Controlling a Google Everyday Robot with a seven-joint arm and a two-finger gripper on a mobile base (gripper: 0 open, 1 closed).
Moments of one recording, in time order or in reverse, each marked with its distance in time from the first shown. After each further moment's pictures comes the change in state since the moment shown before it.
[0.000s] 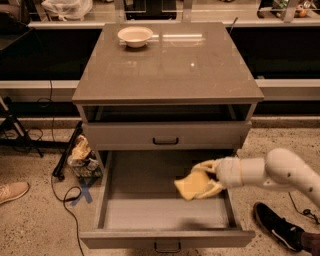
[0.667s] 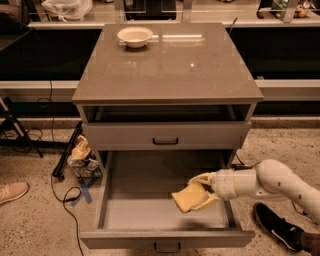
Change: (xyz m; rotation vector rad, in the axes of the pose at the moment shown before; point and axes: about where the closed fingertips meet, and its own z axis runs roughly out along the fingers) arm 0.033 0.032 0.025 -0.050 0.023 0.115
